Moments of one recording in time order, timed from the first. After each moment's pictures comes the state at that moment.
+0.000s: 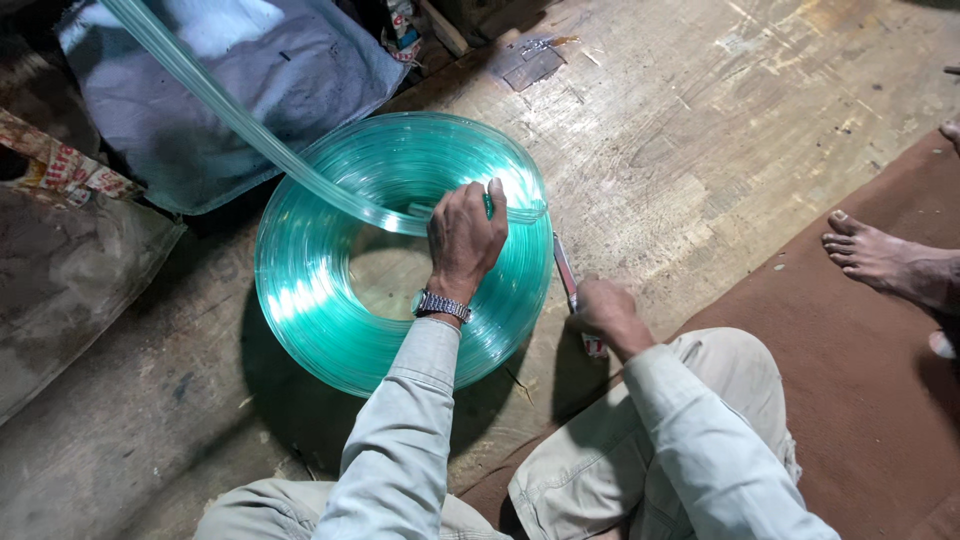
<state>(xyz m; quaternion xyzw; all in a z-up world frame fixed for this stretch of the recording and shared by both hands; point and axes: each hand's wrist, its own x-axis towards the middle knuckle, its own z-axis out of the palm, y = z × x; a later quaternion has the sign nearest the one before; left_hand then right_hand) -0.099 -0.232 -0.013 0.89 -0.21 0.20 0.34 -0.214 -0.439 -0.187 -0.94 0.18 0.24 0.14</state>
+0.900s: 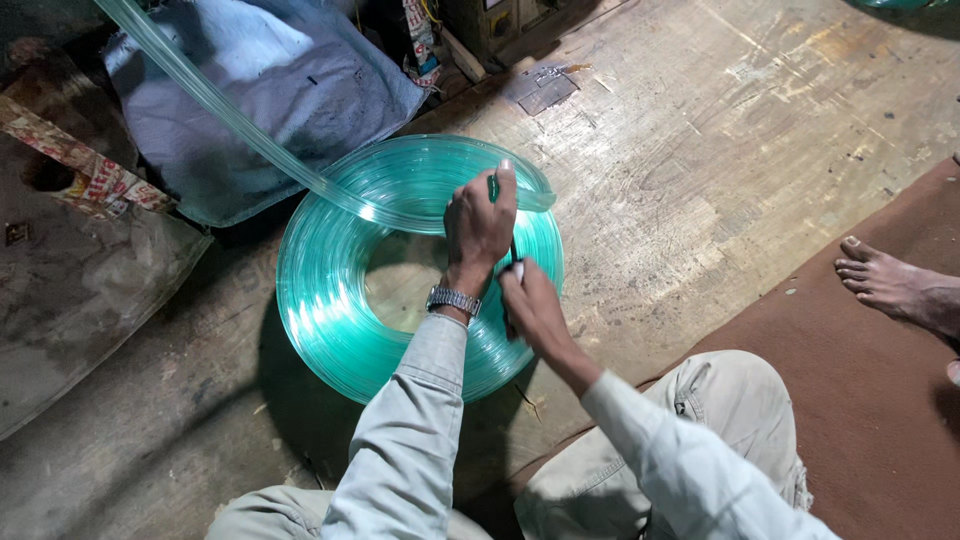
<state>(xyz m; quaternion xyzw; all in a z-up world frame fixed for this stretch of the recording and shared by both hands) -0.099 -0.234 0.059 0.84 -0.12 0.06 0.52 -0.194 -0.305 -0.025 -0.73 0.13 -0.02 0.67</state>
